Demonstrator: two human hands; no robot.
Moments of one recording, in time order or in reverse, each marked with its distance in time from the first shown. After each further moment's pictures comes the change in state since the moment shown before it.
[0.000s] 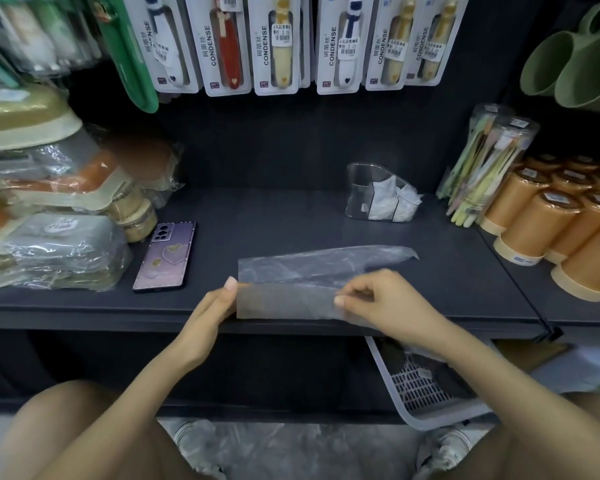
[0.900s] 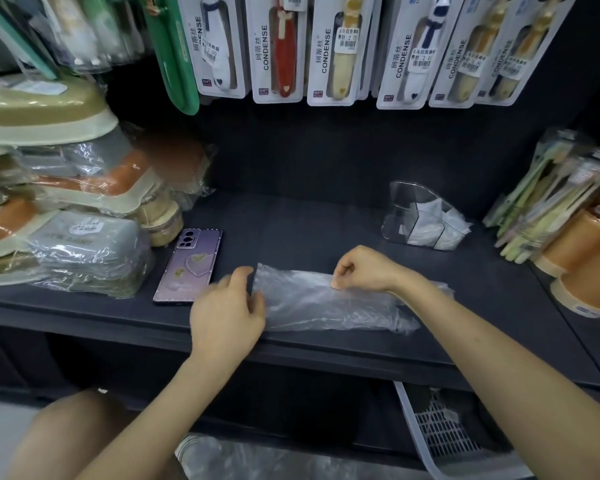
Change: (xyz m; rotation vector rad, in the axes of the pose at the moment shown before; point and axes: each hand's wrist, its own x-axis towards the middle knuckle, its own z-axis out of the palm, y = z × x) left_hand 0.036 0.005 -0.010 1.096 0.566 0.010; right_hand 0.153 0.020 0.019 -0.183 -0.308 0.086
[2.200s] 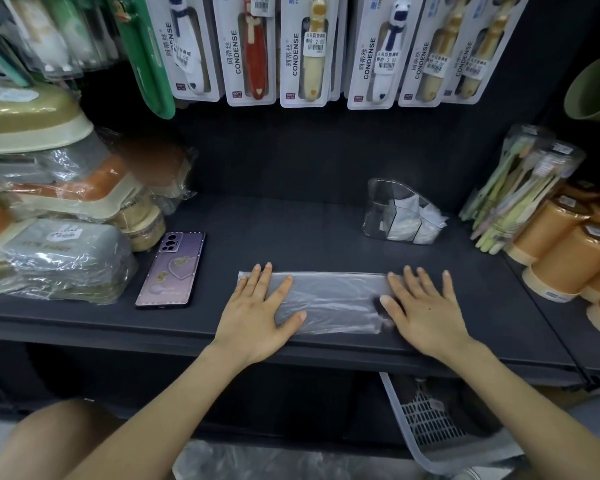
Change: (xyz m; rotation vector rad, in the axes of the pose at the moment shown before) left_hand 0.004 0.014 0.049 0.264 -0.470 0.294; right_hand -0.101 0.071 0.028 -0.619 0.243 0.298
